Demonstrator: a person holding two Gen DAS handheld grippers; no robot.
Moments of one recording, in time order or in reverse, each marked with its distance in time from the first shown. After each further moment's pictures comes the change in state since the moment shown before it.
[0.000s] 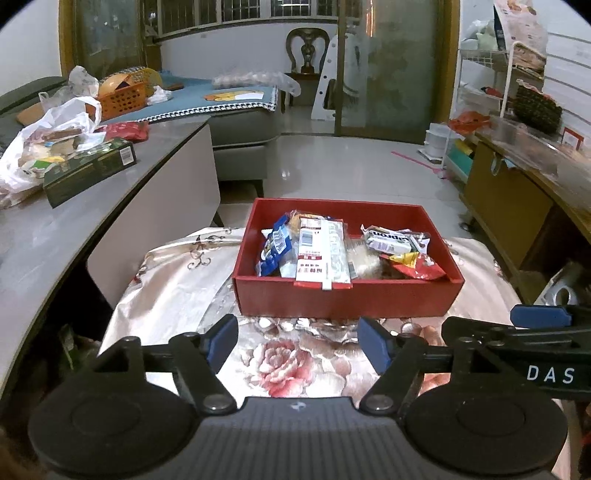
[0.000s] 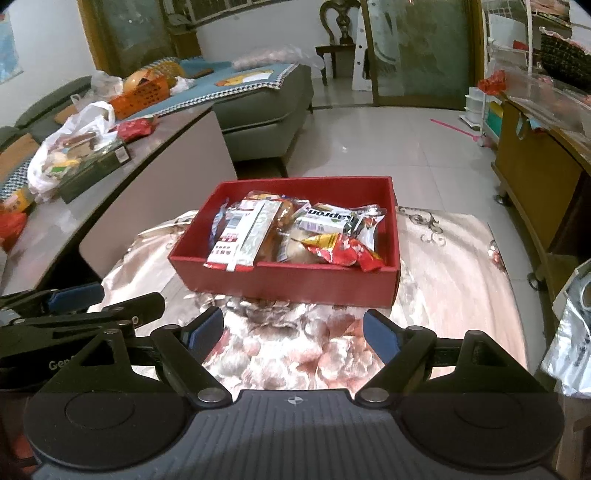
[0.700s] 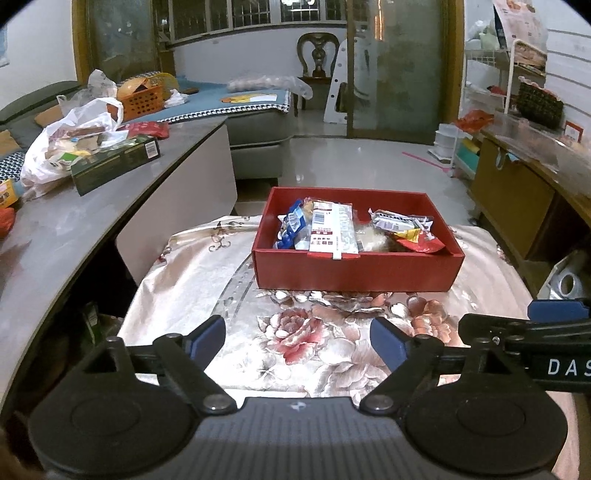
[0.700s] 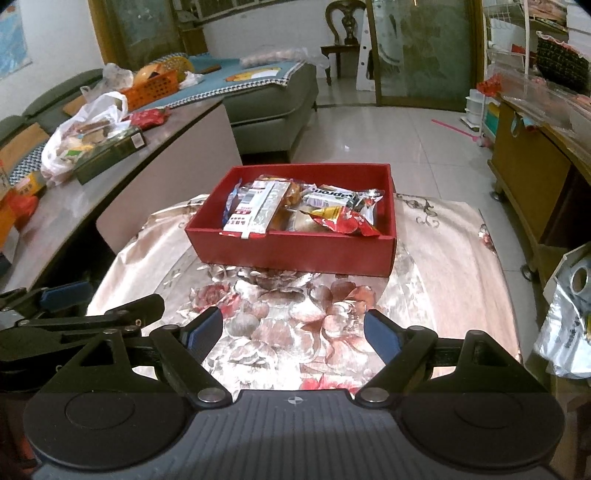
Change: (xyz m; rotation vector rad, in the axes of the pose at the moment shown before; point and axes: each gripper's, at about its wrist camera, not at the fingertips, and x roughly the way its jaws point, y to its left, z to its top) left arm -0.031 -0.001 -0.035 0.005 -0.019 0.051; right arm -0.031 0.009 -0.033 -0.023 0.006 -0.002
